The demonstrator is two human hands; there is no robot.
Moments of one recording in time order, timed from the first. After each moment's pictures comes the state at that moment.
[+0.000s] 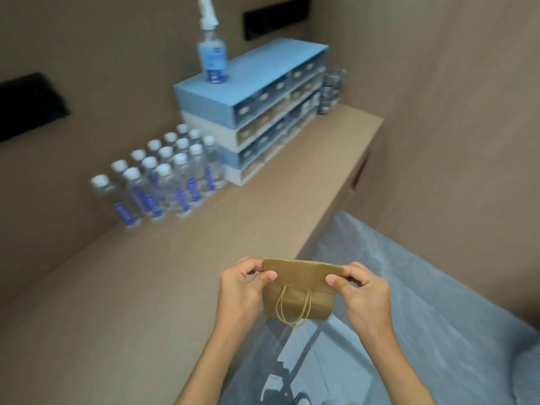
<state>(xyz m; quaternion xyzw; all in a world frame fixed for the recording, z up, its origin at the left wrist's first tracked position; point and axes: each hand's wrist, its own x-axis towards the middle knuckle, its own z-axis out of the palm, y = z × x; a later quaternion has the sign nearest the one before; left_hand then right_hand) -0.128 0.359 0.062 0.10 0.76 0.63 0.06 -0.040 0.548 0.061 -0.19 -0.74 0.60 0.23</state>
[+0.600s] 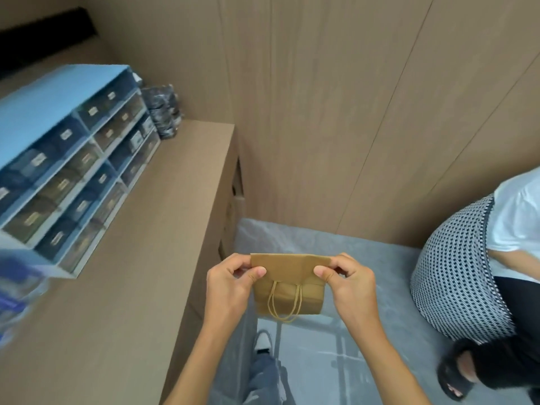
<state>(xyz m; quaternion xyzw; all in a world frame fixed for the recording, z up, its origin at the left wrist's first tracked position) -0.176 0.649 0.056 0.30 0.73 0.58 0.20 -0.009 0.778 0.055 -0.37 -0.68 0.51 0.38</state>
